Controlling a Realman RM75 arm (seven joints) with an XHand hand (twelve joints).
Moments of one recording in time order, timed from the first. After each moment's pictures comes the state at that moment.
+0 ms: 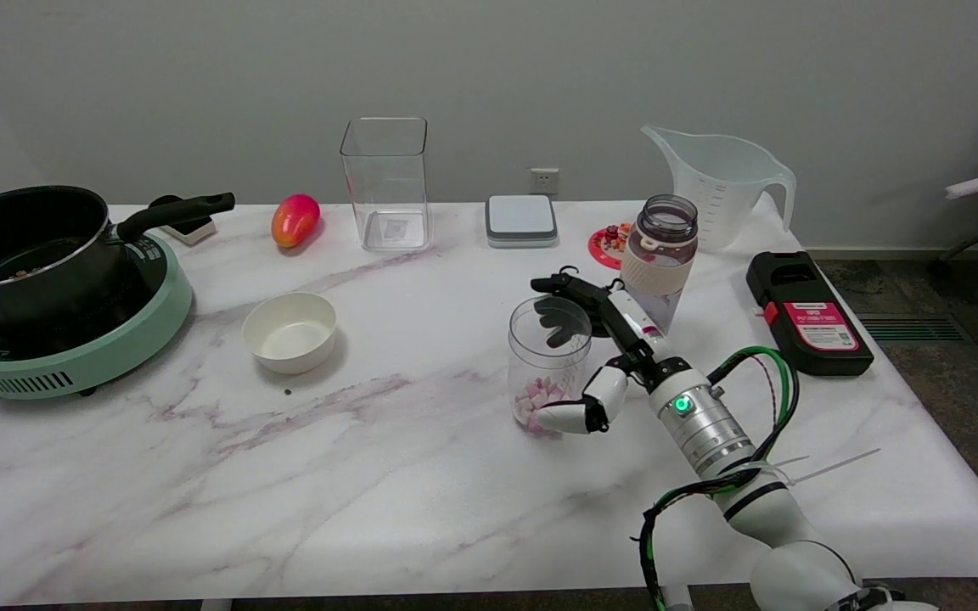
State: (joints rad) arm -0.21 -1.11 -1.91 1.55 0.98 0.56 0.51
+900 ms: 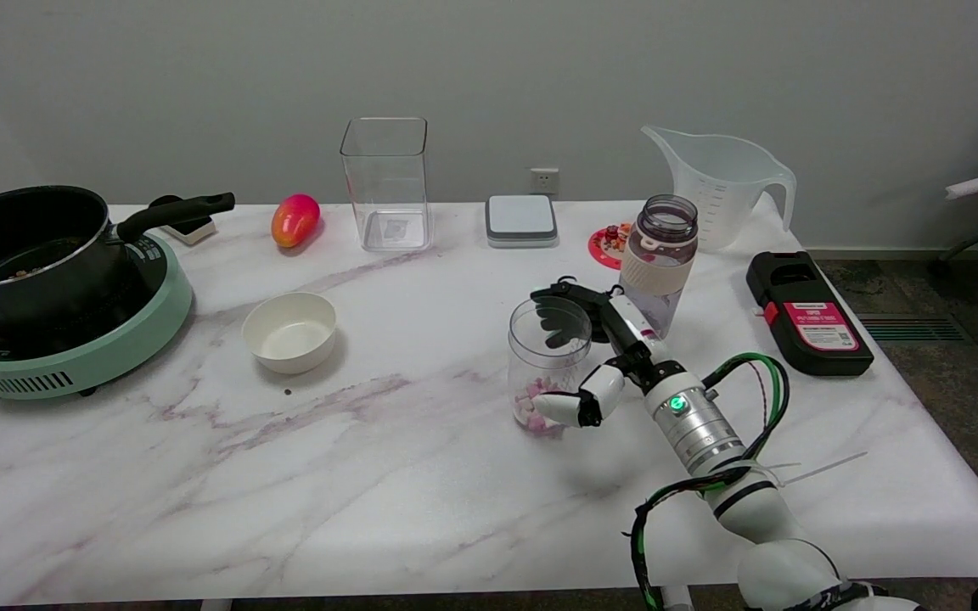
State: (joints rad) arm -0.18 -1.14 -1.92 1.49 1.01 0.56 0.55
